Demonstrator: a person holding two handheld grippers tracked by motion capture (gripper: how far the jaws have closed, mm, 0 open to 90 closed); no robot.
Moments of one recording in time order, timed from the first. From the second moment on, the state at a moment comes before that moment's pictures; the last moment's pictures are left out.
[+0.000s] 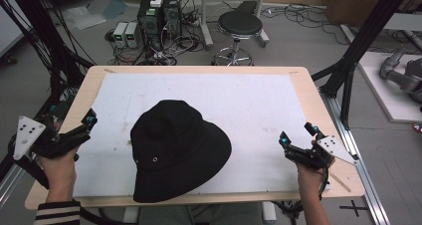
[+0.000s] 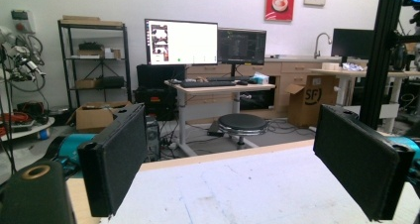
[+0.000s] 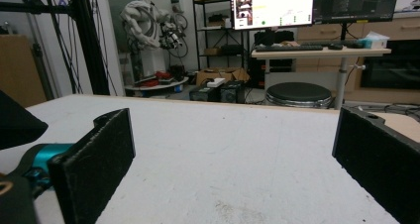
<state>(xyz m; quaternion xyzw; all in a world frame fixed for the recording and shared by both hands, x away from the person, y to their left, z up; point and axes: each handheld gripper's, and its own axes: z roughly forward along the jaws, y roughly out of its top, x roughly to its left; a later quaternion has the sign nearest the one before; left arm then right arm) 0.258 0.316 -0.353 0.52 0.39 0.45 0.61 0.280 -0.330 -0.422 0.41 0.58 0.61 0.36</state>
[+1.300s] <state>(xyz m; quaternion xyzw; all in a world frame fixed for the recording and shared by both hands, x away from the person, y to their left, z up) 0.255 0.314 -0.405 0.55 0.41 0.40 0.60 0.281 -0.330 -0.421 0.41 0.57 0.60 0.38</state>
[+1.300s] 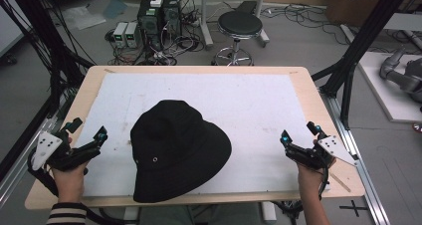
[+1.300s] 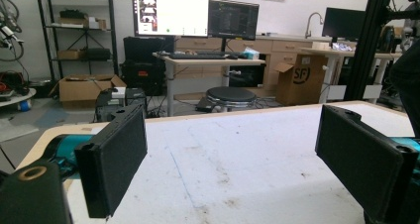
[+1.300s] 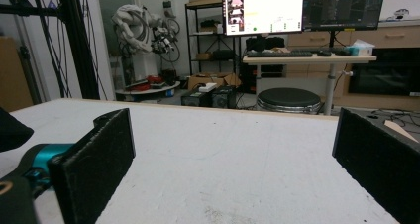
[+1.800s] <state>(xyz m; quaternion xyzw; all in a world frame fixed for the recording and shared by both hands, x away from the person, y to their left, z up) 0.256 0.315 -0.406 0.55 0.41 0.40 0.61 0.279 -0.327 -0.421 0.41 0.57 0.60 0.38</state>
